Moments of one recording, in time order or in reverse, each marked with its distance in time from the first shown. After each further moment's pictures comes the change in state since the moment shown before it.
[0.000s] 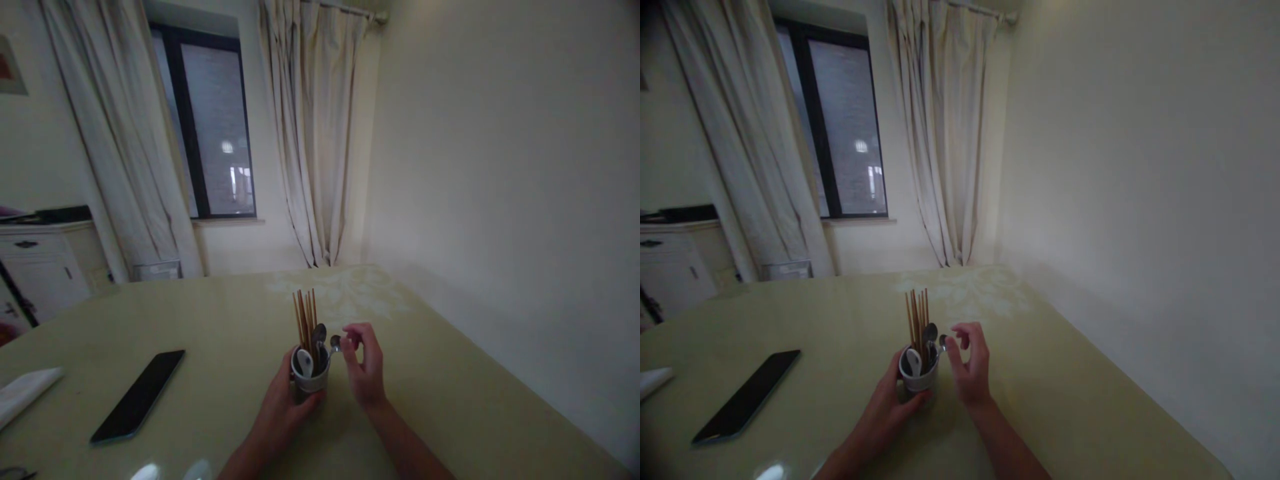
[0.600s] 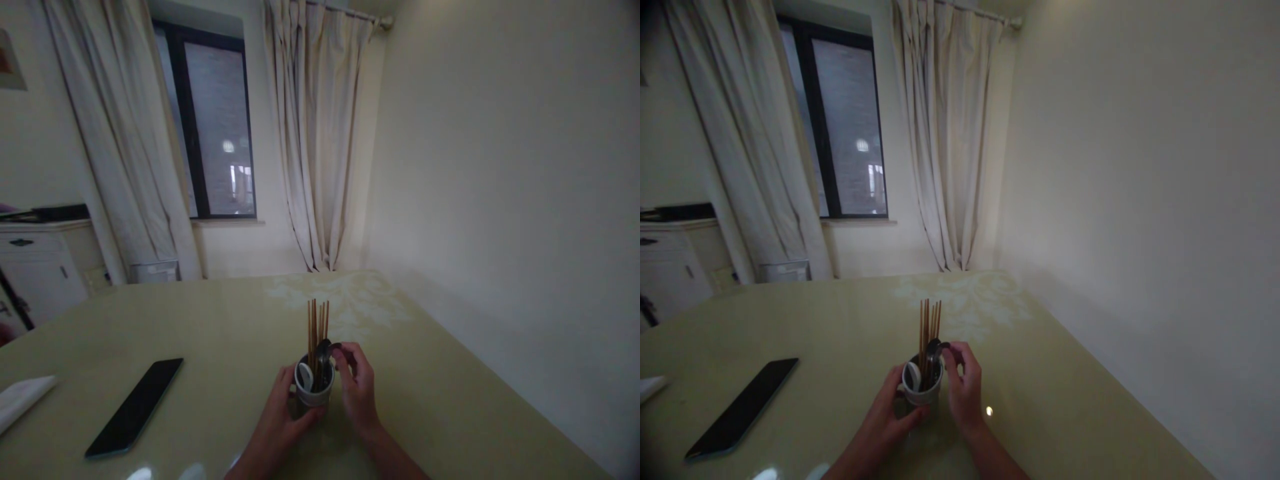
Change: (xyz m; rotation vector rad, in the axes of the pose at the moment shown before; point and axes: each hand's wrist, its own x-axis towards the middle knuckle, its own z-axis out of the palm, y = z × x) left_hand -0.002 -0.007 -0.002 -0.058 -0.022 -0.065; right_hand -0.024 0.013 0.017 0.150 -0.077 0.368
